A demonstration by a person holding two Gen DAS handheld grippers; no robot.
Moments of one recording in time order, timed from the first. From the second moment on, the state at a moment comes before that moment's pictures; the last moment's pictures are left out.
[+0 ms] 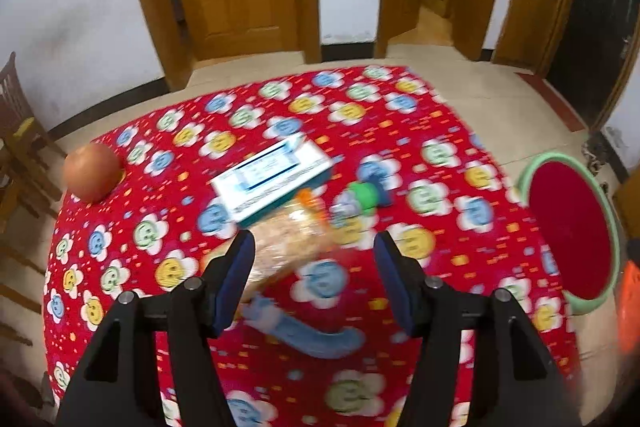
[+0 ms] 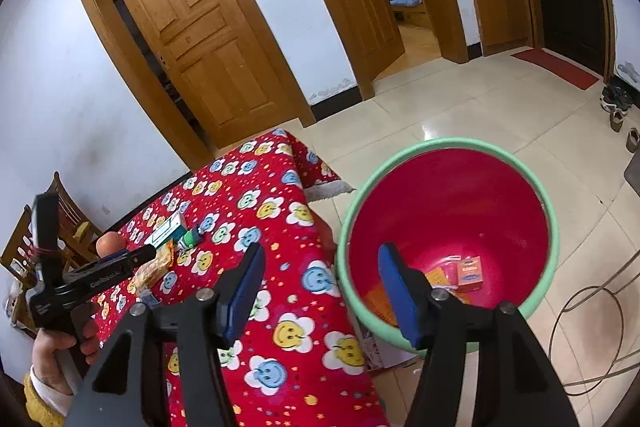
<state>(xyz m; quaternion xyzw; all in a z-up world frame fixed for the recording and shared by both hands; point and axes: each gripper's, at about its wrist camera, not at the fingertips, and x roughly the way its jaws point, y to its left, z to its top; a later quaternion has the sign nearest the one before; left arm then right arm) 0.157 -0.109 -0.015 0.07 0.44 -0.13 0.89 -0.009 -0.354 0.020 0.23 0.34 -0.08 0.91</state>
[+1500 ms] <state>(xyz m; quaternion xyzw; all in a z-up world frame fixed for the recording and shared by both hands) 0.181 0.017 -0.036 -0.07 0.42 -0.05 0.90 0.133 -0.214 -0.020 0.14 0.44 0.03 0.89</state>
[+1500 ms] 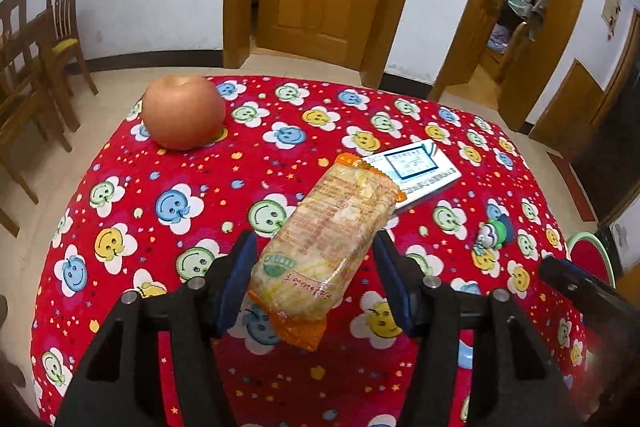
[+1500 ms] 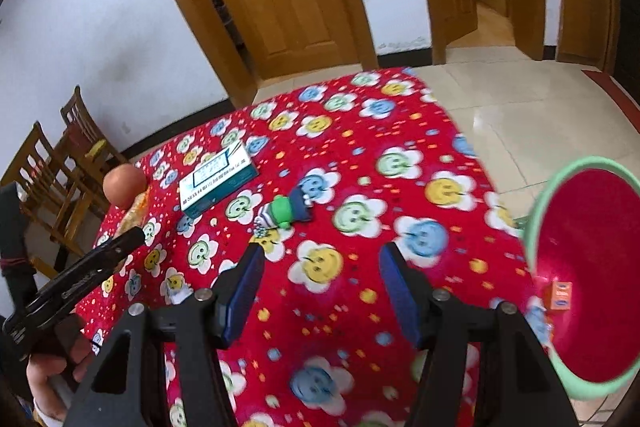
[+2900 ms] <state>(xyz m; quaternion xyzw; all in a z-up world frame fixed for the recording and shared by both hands) 0.168 0.003 -0.026 -0.07 0.42 -0.07 0.90 0.131 -0.212 -0.007 0.14 0.42 0.05 0.90</state>
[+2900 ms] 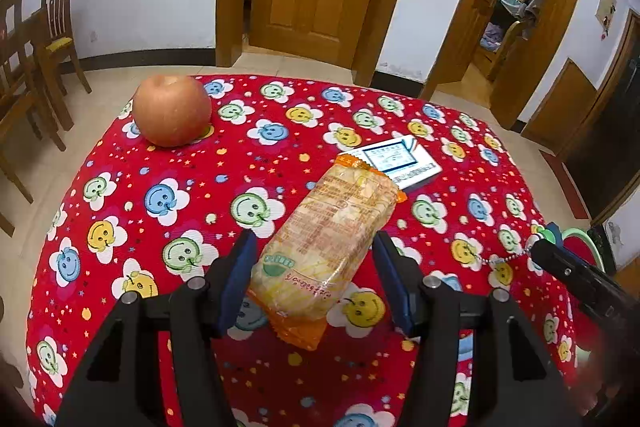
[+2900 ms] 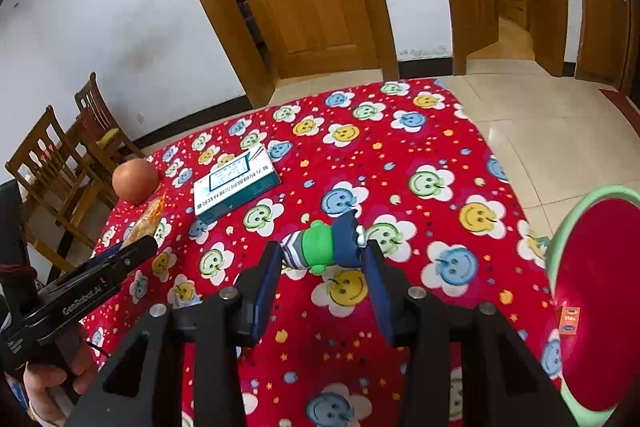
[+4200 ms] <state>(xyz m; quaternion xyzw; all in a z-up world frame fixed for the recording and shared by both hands) 0.104 -0.147 0.022 -0.03 0.41 -0.22 0.89 0.000 -0.354 0.041 0.24 0.32 -0.07 0.91</state>
